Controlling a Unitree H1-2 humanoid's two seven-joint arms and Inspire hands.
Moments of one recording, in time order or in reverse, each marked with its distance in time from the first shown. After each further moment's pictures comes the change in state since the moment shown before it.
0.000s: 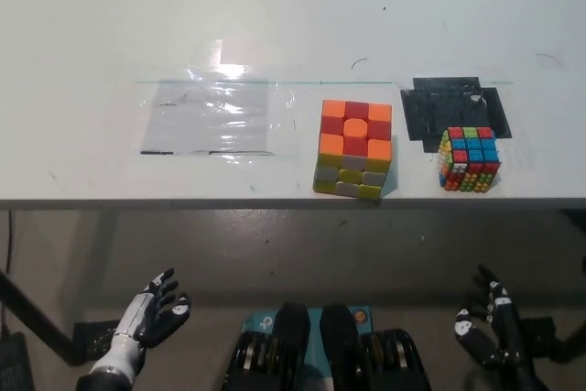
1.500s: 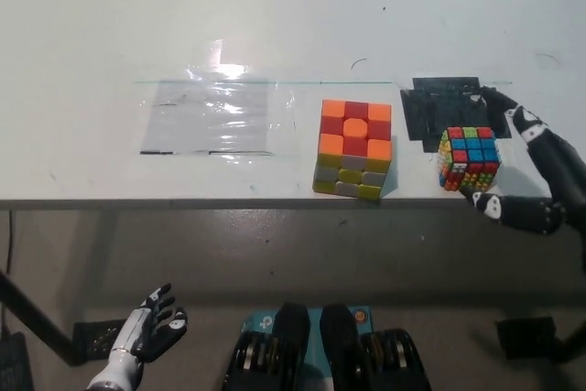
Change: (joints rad) left_arm 0.030 -0.004 0.011 0.012 -0.001 -0.010 0.000; right_arm -0.321 -0.402 0.191 -0.526 -0.176 0.328 0.275
